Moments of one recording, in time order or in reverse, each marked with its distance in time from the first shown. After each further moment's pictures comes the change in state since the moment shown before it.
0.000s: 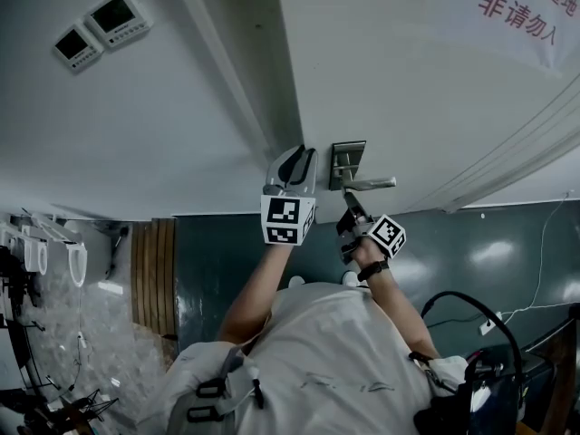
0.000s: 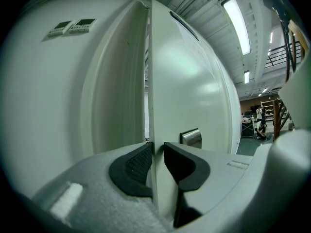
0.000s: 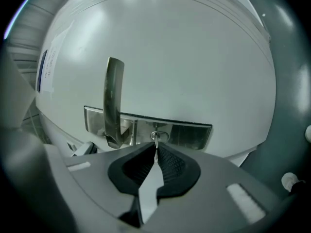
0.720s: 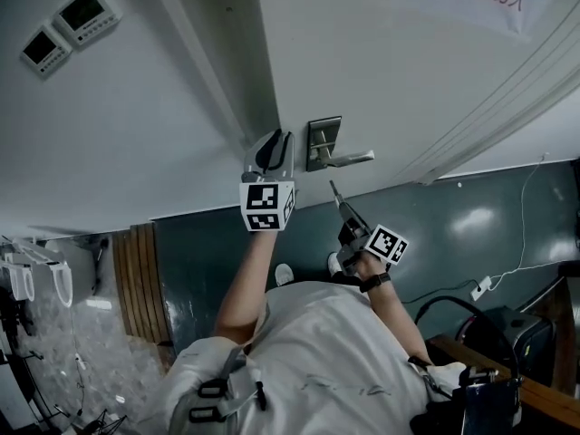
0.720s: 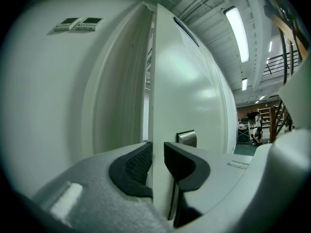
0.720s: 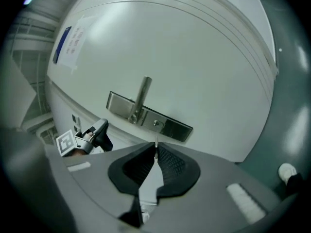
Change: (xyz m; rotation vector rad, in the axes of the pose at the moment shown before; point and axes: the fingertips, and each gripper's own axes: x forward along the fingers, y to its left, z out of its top) left arm -0.007 -0.004 -0.001 -0.047 -0.036 -0.049; right arm -0.097 0.006 -0.022 -0.246 0.045 -0.089
